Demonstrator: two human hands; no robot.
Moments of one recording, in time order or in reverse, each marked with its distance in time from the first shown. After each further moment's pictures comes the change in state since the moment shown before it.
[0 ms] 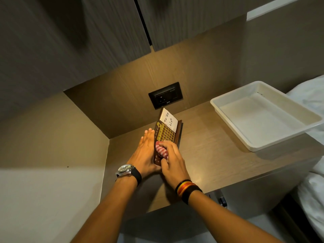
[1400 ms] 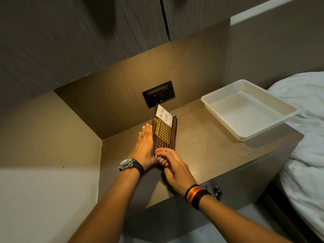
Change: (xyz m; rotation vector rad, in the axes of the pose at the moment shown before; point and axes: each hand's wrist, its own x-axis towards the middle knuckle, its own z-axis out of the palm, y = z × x) left_hand 0.004 0.002 0.002 -0.069 0.048 0.049; right_hand -0.042 0.007 -0.009 -0.151 -0.089 -0.116
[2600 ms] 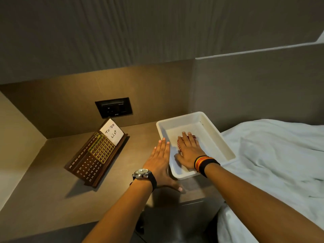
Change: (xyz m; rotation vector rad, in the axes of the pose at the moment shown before) left_hand 0.131 0.233 0.147 0.045 -0.191 -0.033; right_hand 0.128 0.180 -0.305 -0.925 -0.496 0.159
